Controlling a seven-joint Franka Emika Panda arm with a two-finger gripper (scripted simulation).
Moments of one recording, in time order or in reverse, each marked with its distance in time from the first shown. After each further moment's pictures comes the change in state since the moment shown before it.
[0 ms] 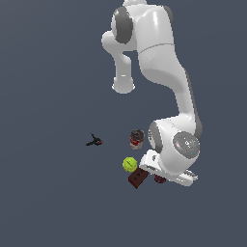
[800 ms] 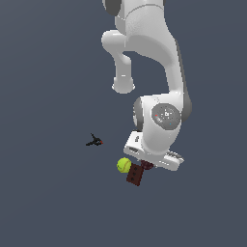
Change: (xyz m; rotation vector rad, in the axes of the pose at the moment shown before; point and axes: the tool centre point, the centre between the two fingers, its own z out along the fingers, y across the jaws) arm -0.008 0.073 -0.072 0.000 0.000 0.000
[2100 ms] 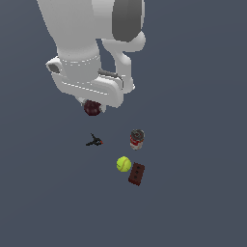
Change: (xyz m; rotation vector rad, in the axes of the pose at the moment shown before) arm -0.017 0.218 -0.221 0.003 0.001 0.003
